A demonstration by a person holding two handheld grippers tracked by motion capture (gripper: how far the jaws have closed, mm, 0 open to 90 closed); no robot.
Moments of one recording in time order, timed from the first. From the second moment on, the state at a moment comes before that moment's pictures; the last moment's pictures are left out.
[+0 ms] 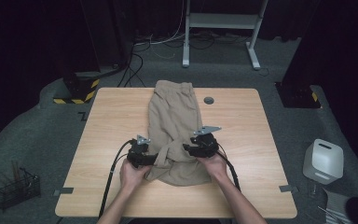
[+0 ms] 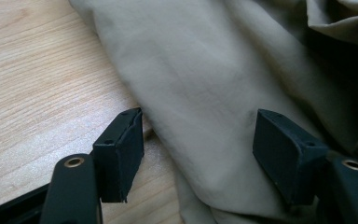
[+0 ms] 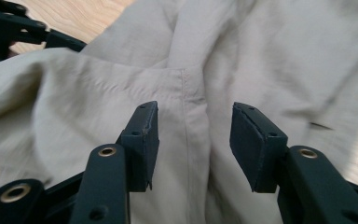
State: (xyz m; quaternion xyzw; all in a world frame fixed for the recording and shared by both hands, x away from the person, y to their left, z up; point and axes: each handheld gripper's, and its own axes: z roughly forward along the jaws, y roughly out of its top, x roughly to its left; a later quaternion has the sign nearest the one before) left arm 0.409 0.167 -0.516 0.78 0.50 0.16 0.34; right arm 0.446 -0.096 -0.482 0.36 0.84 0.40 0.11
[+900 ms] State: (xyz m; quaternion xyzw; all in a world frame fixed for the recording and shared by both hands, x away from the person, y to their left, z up) left arm 0.390 0.172 -0.513 0.79 0.49 0.16 0.34; right arm 0.359 -0.171 -0.495 0.30 0.85 0.42 0.13
